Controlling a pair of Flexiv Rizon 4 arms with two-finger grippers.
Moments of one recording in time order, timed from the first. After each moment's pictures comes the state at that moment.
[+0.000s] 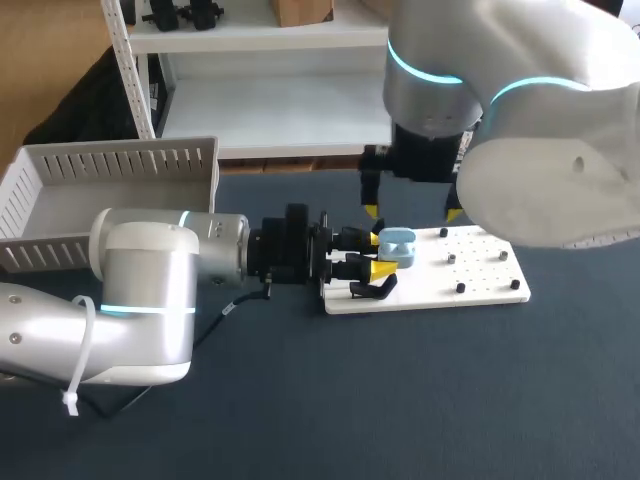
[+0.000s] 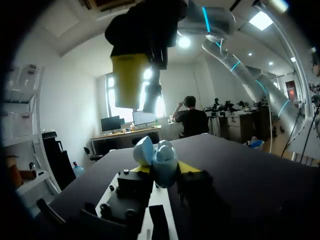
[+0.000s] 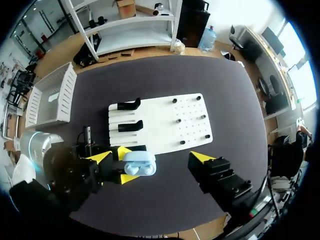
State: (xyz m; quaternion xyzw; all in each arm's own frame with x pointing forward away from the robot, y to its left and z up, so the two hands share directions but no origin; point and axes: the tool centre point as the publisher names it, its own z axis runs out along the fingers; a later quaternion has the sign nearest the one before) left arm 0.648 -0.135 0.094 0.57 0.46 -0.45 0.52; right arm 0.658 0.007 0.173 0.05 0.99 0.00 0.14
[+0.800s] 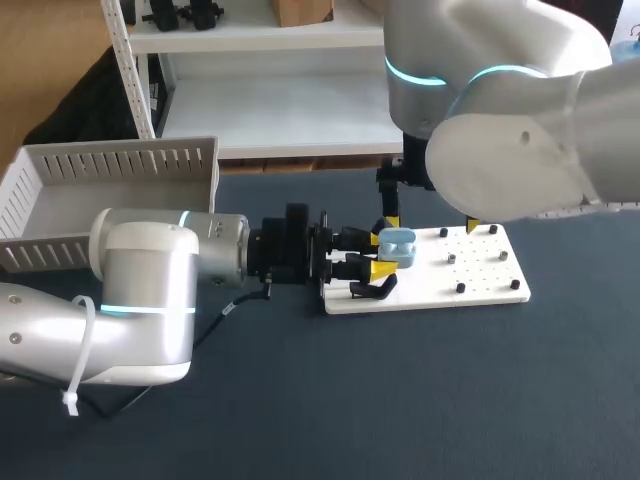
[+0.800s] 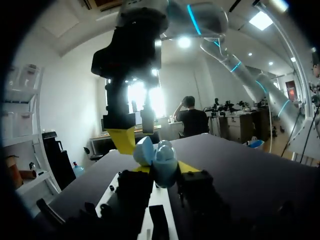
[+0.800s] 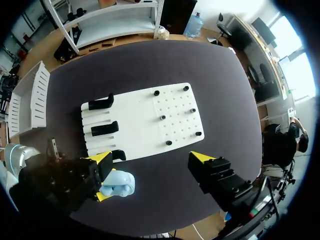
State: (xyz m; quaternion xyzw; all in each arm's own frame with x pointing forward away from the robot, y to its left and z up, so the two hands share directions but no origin) left arm 0.648 -0.135 0.094 0.57 0.46 -0.45 0.52; right arm 0.669 -0.021 0.132 0.08 0.99 -0.04 0.08
